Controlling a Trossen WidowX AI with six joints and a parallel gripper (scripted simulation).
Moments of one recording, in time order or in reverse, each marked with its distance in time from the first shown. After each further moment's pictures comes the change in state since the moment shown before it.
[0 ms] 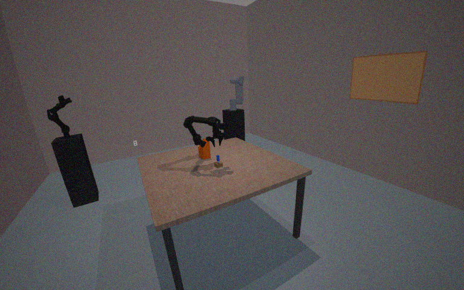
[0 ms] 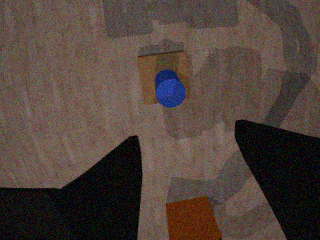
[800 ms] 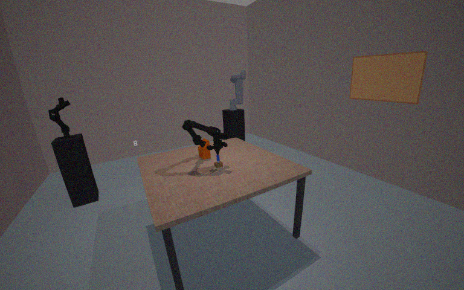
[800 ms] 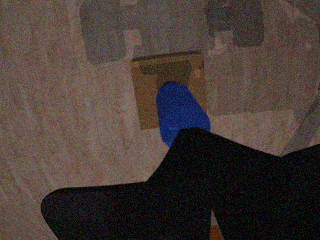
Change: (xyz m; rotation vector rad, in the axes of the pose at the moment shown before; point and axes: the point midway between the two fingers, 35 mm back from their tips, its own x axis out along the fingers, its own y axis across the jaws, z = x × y) arm 0.082 -0.002 -0.001 0.003 0.012 -0.005
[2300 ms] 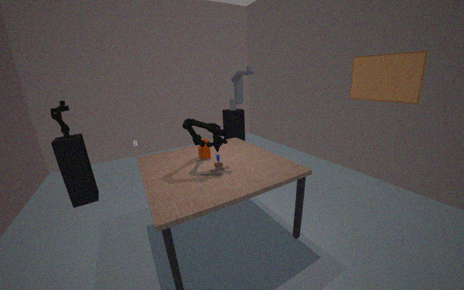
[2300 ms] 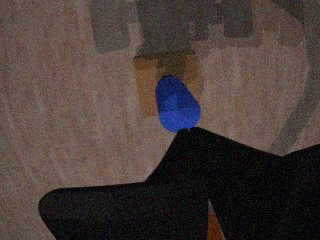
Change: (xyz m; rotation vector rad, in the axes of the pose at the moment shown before) arm -0.029 0.001 -0.002 0.004 -0.004 0.002
